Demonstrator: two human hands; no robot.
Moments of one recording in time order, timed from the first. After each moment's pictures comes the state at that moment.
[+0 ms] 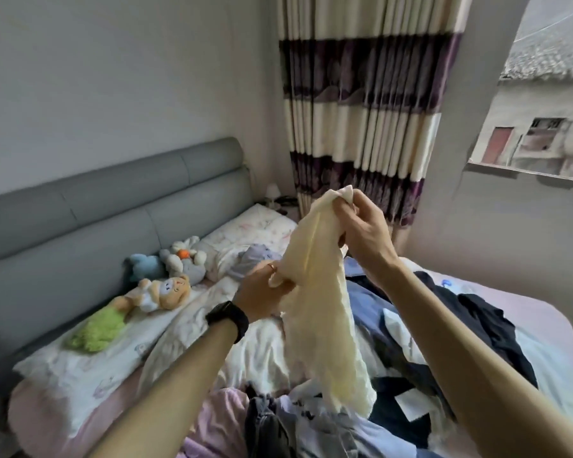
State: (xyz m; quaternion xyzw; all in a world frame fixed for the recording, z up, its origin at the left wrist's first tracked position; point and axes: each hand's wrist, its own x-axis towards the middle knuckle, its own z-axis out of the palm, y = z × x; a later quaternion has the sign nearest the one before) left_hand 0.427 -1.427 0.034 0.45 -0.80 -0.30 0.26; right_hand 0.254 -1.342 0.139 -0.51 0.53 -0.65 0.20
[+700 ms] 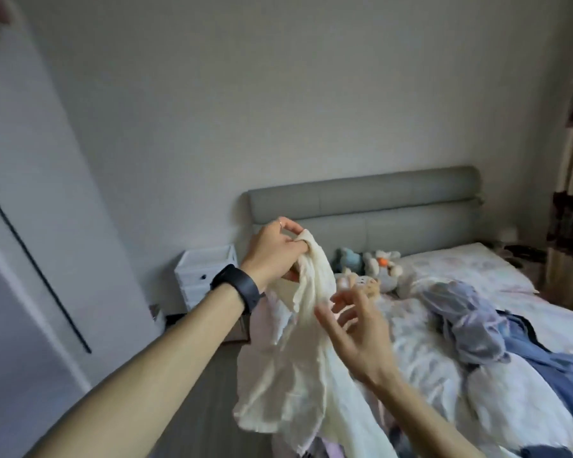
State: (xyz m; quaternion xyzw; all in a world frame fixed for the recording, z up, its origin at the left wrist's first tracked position) left_hand 0.649 -1.223 0.188 0.65 -0.49 -0.25 0.52; right_hand 0.486 -1.233 0.058 -0.73 0.35 -0.51 0.28
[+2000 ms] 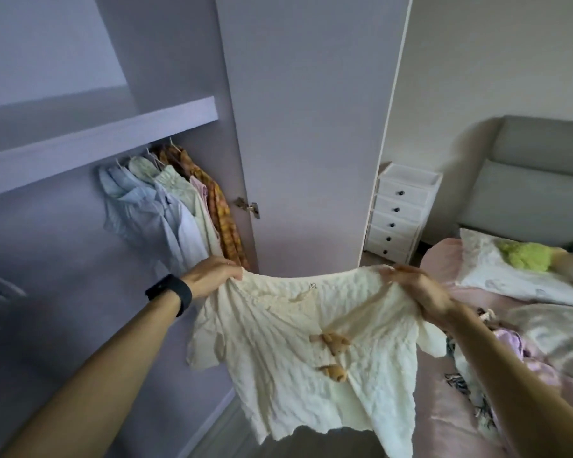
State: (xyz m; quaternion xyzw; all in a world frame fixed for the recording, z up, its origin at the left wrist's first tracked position) left_hand 0.891 -0.680 0.026 0.88 -0.16 -0.26 0.36; right_hand 0.703 -1.040 -0.020 -0.69 0.20 -0.02 0.70
